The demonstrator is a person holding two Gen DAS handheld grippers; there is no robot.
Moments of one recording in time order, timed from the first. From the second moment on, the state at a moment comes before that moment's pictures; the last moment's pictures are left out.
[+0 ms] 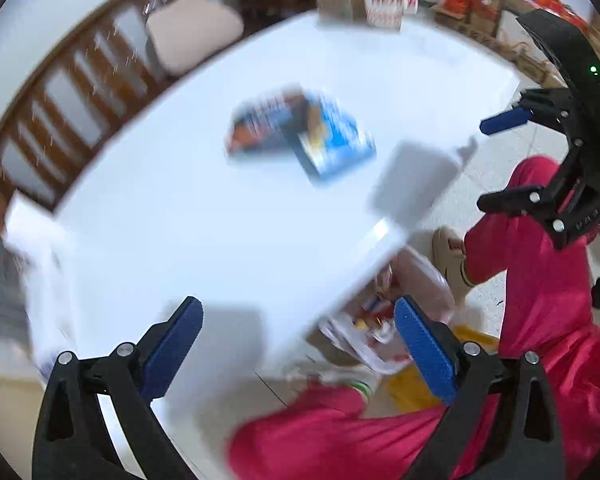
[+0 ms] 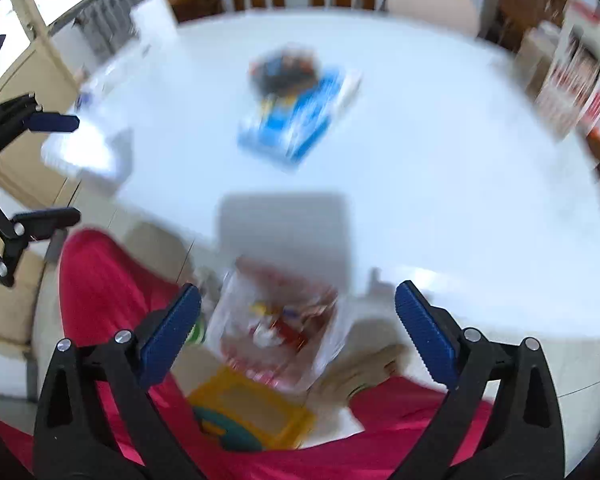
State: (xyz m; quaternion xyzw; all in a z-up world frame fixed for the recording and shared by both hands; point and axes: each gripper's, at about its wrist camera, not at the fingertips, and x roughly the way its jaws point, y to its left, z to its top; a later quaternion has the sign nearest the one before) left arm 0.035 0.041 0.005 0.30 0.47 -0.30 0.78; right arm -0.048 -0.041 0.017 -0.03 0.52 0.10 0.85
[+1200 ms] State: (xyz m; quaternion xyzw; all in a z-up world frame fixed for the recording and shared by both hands) left arm 0.198 -0.064 -0.045 0.53 0.40 -0.53 0.52; right arm 0.075 -0.013 0.006 0.04 0.58 0.03 0.81
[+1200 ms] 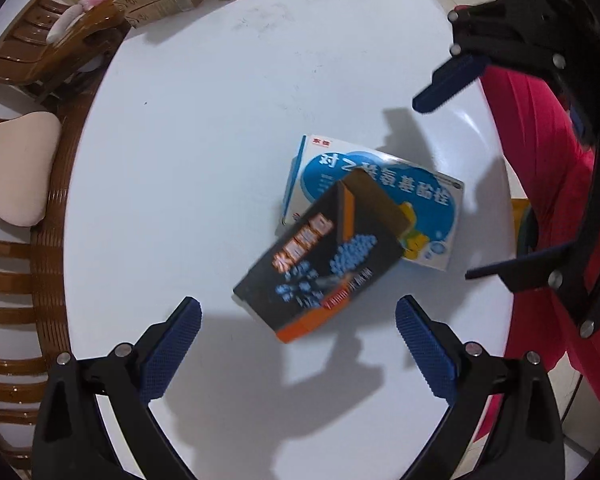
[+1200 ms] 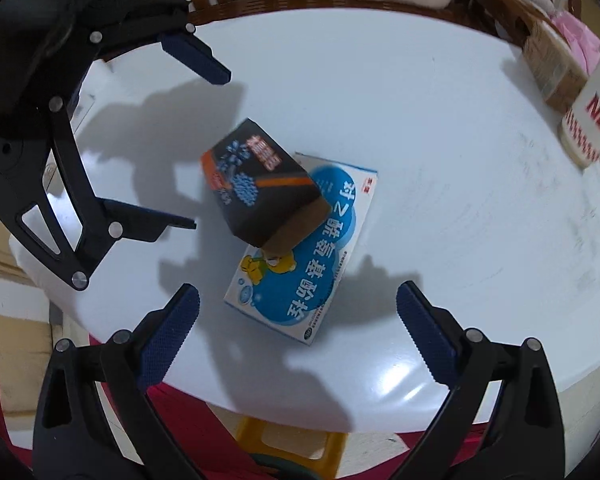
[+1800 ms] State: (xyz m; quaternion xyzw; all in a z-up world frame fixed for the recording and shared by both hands) left arm 0.214 -0.073 -0.074 0.53 0.40 -0.57 0.48; right arm 0.073 -0.008 -0.027 0.04 0.58 0.00 0.81
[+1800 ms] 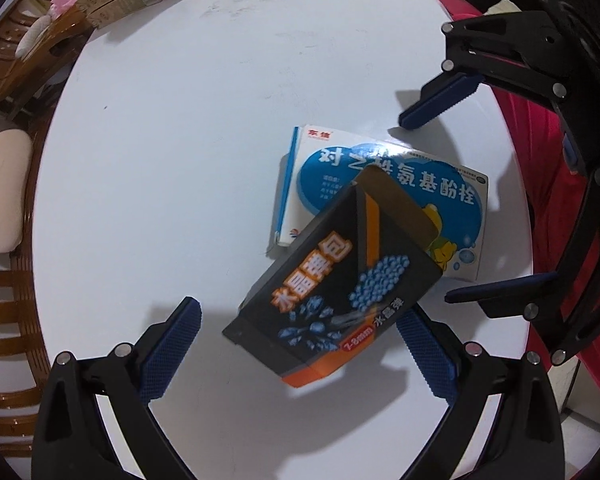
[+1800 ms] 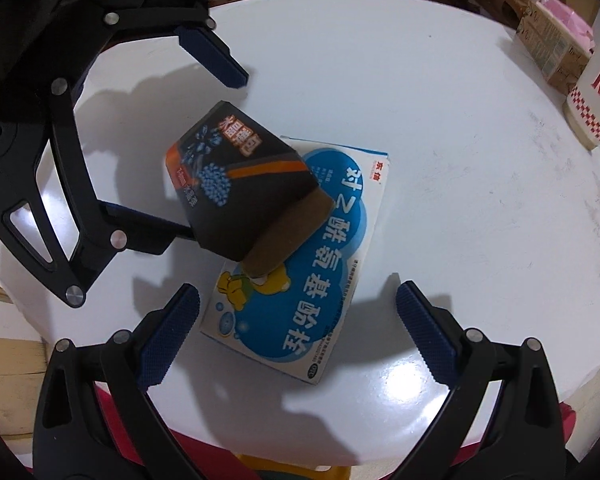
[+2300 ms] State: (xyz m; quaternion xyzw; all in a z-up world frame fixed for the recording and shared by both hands) left arm 0.223 -0.079 -0.076 0.49 0.43 -0.58 0.49; right arm 0.061 -0.001 -0.022 0.03 0.55 0.01 0.84
